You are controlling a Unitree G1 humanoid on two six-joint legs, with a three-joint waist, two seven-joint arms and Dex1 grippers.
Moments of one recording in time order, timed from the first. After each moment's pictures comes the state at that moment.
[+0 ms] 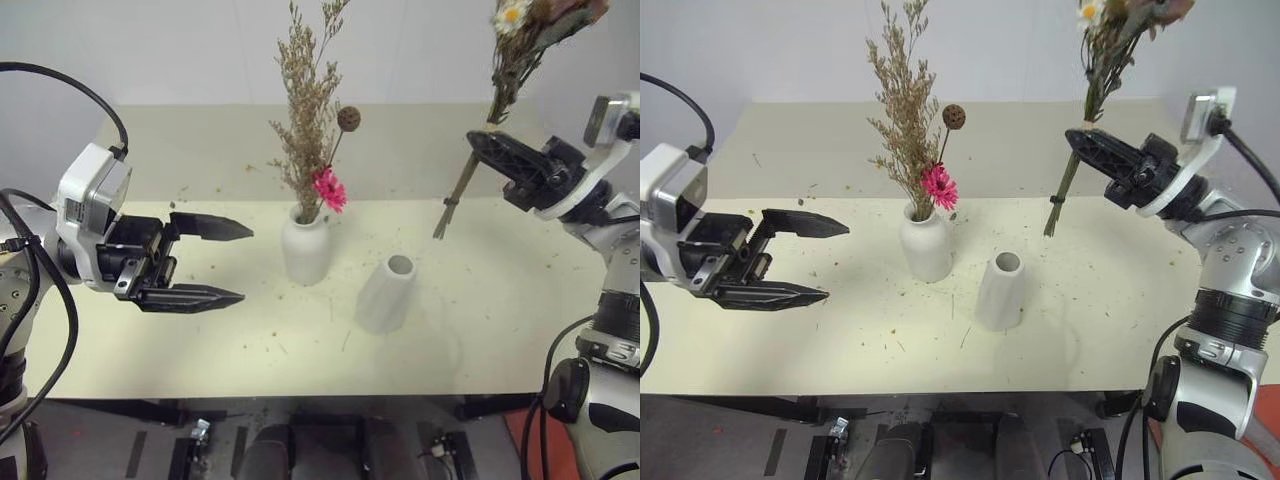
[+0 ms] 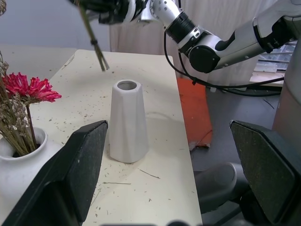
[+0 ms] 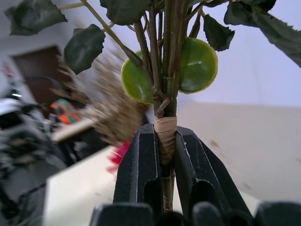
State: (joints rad) left arm -0.47 1.01 0.27 -0.28 -0.93 0.72 -1.39; right arm -0.79 -0.62 -0.45 0.11 0.83 0.87 1.07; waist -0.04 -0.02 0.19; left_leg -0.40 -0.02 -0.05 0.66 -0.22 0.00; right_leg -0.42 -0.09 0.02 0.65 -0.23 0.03
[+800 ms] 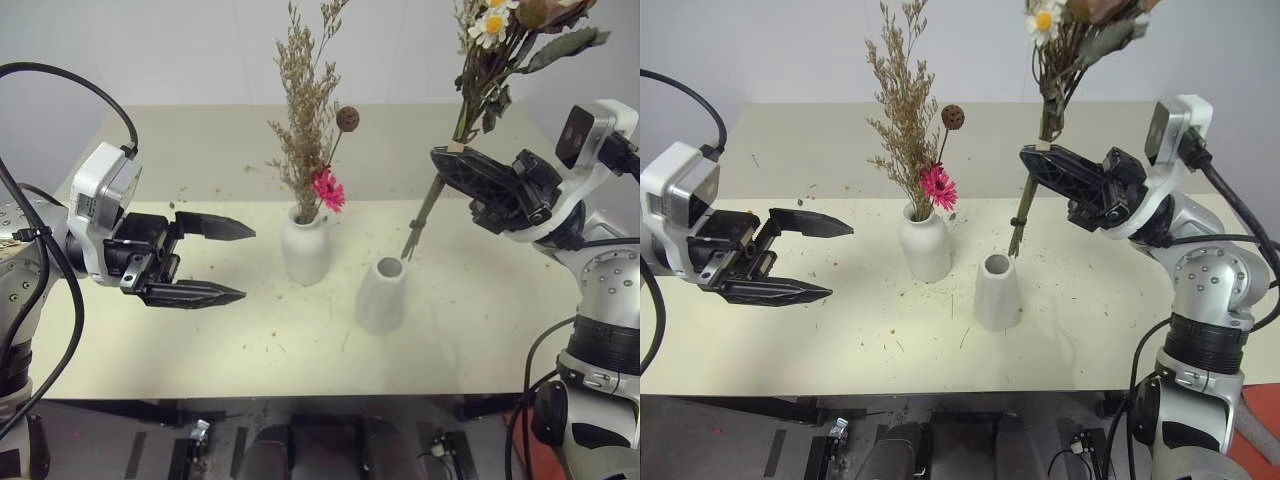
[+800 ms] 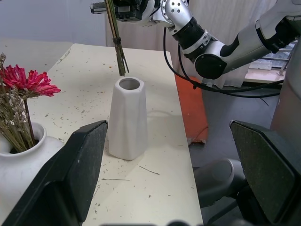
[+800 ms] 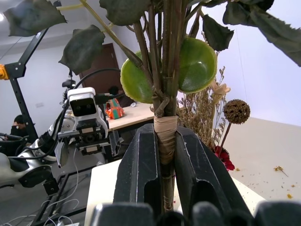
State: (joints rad) left arm -0.52 1.01 0.22 -0.23 -0.90 0.72 -1.43; right arm -0.69 -0.55 -0.35 -0.12 0.96 0.79 1.03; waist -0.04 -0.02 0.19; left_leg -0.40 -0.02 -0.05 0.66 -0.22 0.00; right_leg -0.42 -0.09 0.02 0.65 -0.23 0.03
